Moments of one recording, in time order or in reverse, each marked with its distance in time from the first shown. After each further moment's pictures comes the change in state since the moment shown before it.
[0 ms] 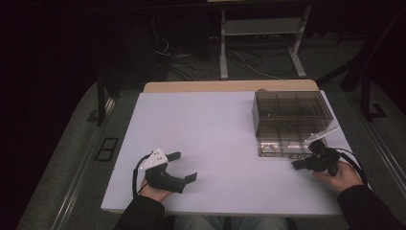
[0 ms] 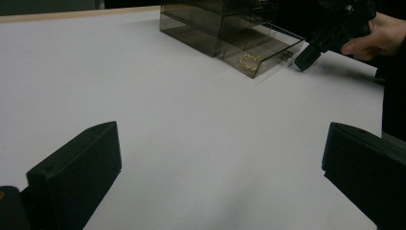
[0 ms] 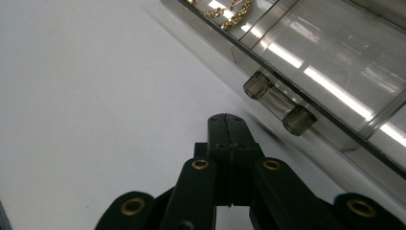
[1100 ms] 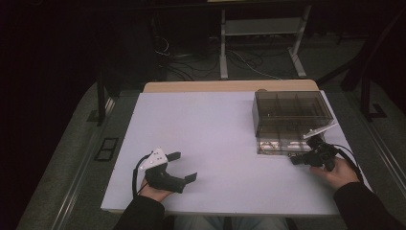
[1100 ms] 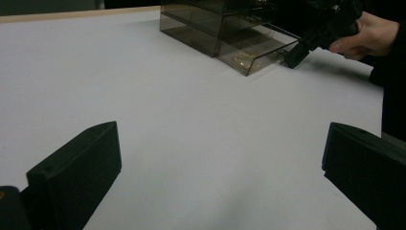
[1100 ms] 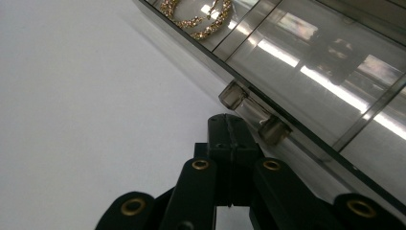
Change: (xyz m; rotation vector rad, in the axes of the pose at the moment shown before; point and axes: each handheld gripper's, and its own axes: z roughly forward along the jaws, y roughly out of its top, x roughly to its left) left arm 0.000 0.000 0.000 0.000 0.000 -0.002; right arm -0.012 0.009 0.006 -0.019 -0.017 0.051
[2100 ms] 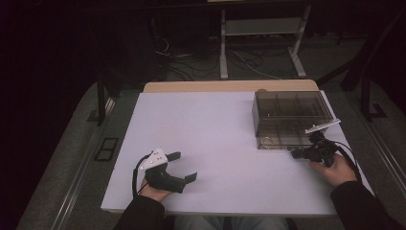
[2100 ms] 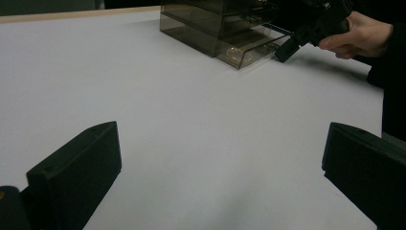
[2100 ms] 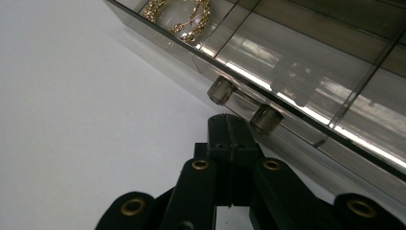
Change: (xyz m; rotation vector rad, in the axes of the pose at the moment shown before) left arm 0.000 0.000 0.000 0.000 0.001 0.002; right arm -0.013 0.005 0.002 -0.066 -0.043 0.055
